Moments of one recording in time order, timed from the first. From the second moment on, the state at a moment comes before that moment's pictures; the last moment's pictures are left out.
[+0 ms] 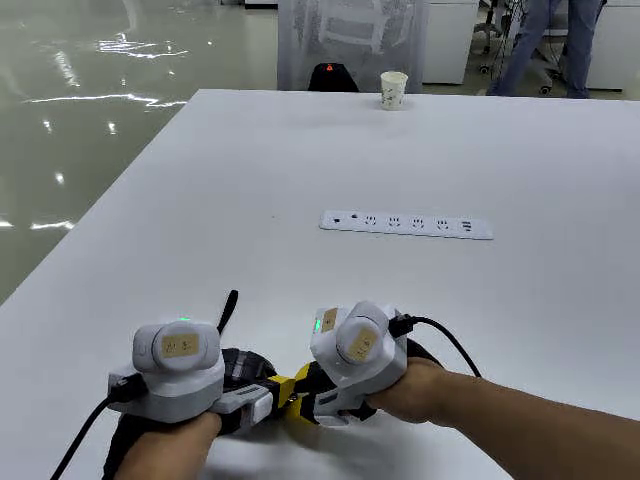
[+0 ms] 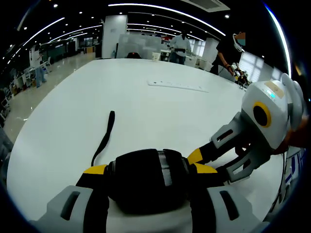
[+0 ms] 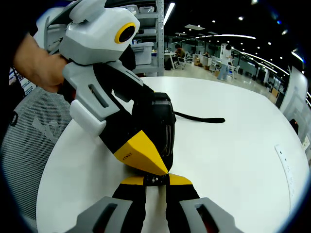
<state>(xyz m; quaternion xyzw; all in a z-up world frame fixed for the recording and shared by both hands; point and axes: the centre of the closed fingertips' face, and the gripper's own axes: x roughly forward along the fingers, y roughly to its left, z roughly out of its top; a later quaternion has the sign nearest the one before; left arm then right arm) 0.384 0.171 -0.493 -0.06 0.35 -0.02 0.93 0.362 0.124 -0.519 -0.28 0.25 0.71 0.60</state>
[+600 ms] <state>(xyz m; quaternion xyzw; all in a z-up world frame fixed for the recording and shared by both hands) 0.383 0.171 -0.493 -0.06 0.36 -0.02 0.93 0.362 0.125 -0.520 -0.29 0.25 0.71 0.60</state>
